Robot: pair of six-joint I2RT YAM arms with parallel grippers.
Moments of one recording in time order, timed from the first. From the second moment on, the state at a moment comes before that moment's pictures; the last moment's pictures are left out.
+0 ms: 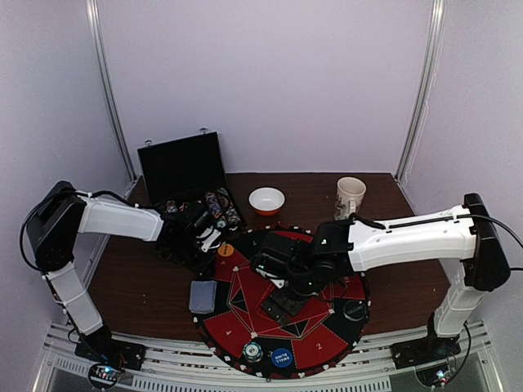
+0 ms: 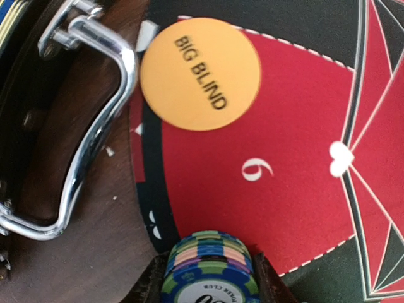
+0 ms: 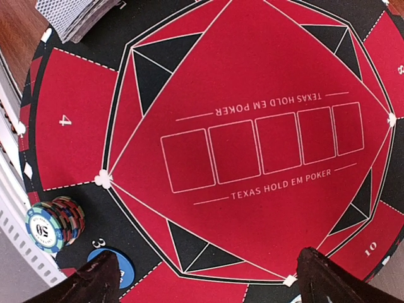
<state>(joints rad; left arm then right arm) -0.71 1.74 0.99 -0.46 0.00 -0.10 1.26 1.76 1.36 -0.88 0.16 0.36</state>
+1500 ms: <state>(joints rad) -0.71 1.87 1.18 -0.52 -0.02 -0.04 1.23 1.74 1.33 -0.88 0.18 0.34</state>
